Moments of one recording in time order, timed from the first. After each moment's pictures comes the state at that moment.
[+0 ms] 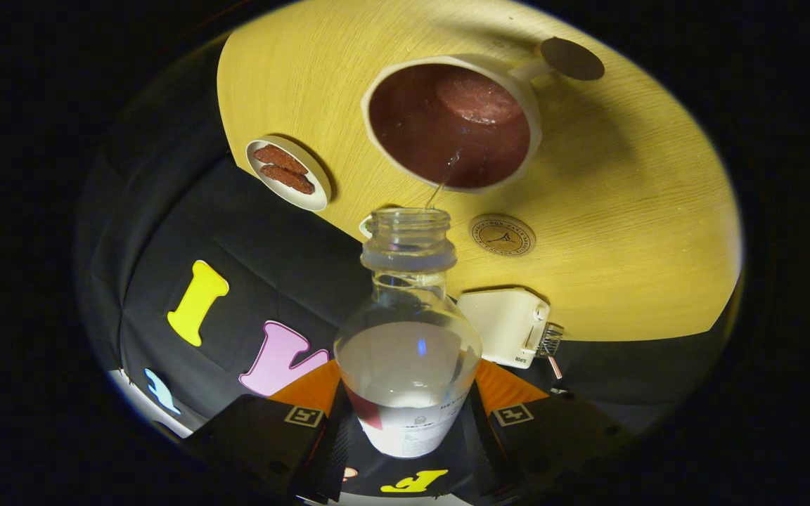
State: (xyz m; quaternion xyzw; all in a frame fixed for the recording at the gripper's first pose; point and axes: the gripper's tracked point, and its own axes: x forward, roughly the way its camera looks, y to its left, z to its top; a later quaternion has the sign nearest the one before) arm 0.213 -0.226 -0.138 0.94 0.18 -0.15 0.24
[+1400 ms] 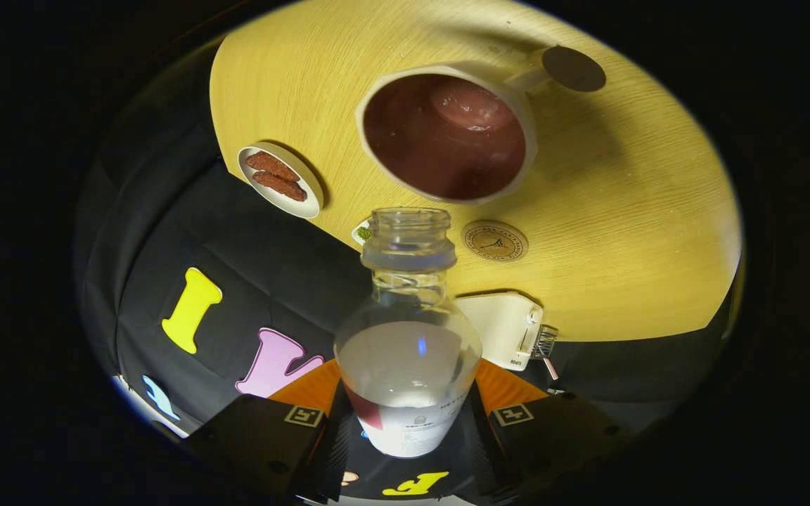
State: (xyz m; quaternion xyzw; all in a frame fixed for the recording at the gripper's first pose) arm 0.210 -0.228 -0.143 0.93 0.19 -0.17 0.25
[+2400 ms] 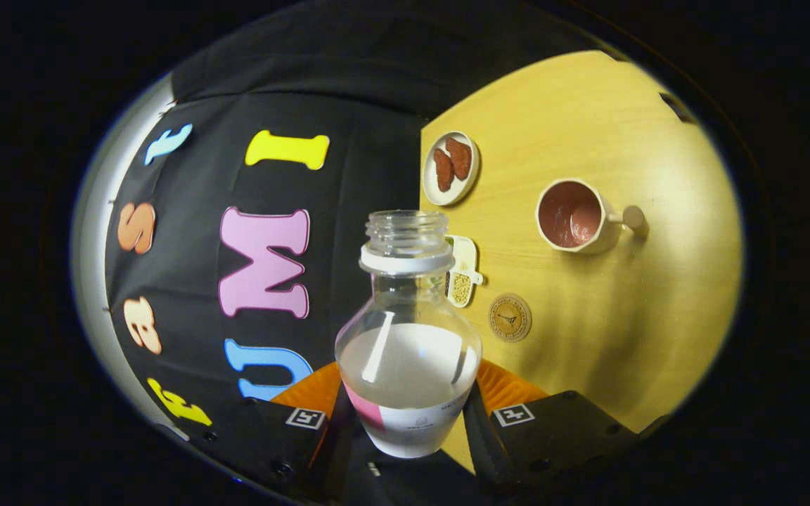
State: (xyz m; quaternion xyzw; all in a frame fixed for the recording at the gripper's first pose) arm 0.160 -0.170 -0.065 0.64 0.14 -0.16 0.74
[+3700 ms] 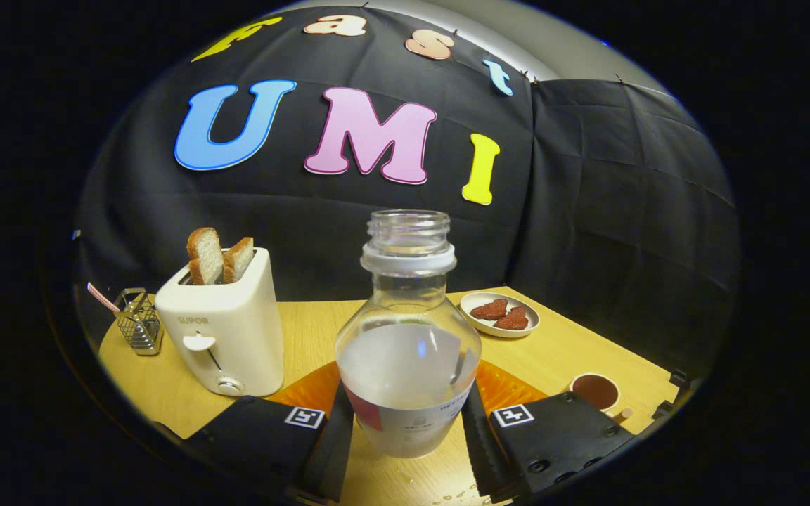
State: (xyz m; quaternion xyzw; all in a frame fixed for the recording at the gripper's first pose) arm 0.257 -0.124 -0.171 -0.03 0.11 -0.21 0.97
